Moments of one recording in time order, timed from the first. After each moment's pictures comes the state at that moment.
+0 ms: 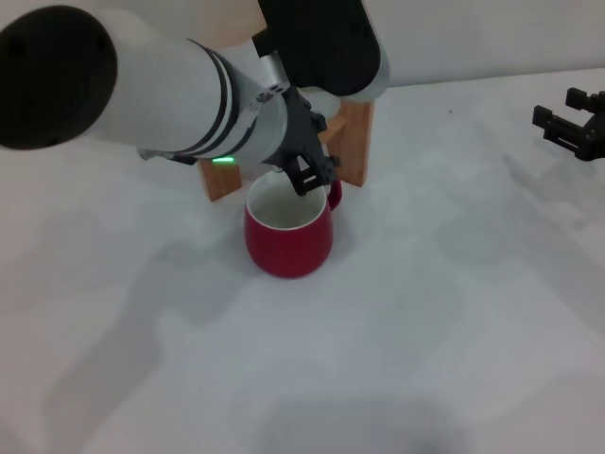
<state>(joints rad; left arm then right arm) -0.86 -2.09 1.88 1.43 -0.46 -1.13 0.59 0.46 2.00 -0.36 -0.55 1.38 1.19 -2.04</state>
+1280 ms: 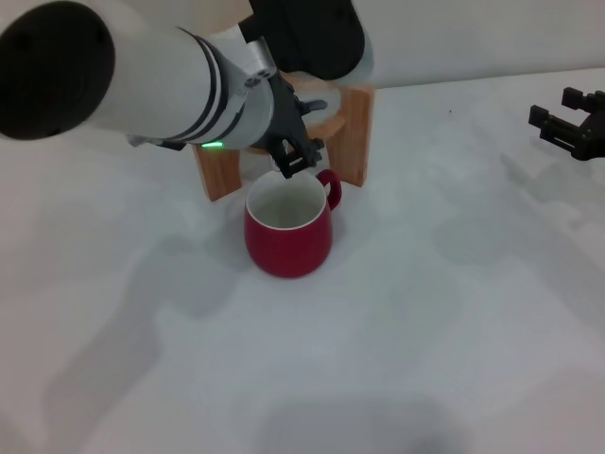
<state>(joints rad) -0.87 -2.09 1.86 1.40 -0.41 -1.10 0.58 0.46 2.00 -0.36 -0.55 1.38 1.19 -2.04</state>
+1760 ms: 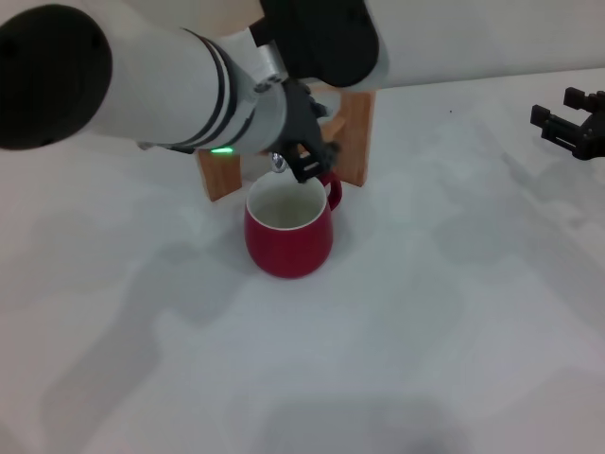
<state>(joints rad) -0.85 -2.09 1.88 1.45 -0.44 -1.11 0.59 0.46 2.00 -0.36 -0.55 1.38 1.18 -2.04</state>
